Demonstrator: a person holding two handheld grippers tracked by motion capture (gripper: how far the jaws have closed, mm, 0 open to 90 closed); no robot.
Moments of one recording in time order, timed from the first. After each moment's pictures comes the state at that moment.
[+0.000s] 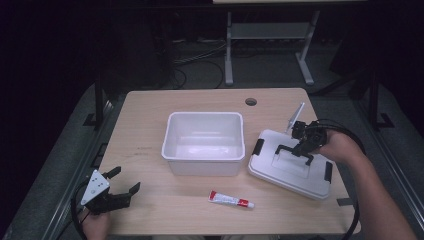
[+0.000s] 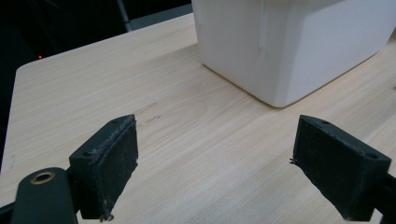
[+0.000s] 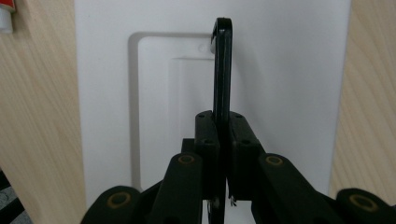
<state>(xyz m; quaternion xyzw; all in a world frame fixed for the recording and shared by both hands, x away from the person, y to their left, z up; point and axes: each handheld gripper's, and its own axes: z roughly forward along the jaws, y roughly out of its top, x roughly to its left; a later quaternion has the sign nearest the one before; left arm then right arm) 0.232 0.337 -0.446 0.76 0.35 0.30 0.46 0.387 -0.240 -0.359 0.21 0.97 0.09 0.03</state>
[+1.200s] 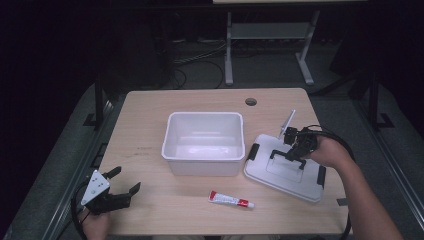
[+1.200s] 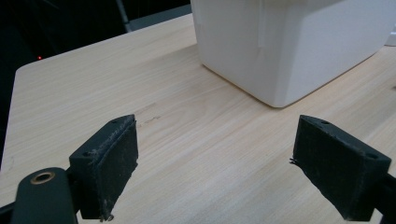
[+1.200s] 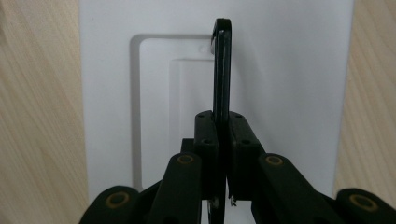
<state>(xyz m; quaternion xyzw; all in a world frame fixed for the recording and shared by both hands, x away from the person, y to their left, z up) 0.232 0.337 -0.446 0.76 0.35 0.30 0.46 0.389 -0.227 -0.386 0.22 0.97 0.08 0.02</state>
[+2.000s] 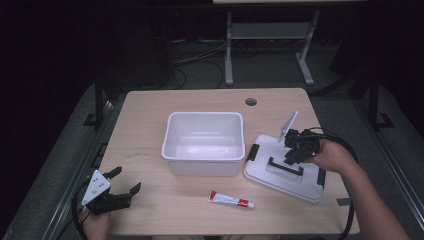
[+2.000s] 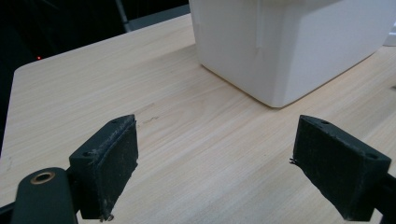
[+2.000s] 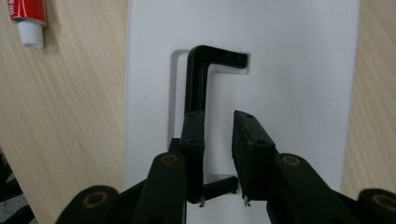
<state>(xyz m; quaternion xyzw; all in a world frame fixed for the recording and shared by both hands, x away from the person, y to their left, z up) 0.232 0.336 -0.446 0.76 0.35 0.30 0.46 0.366 -0.220 -0.367 0.20 0.97 0.10 0.03</state>
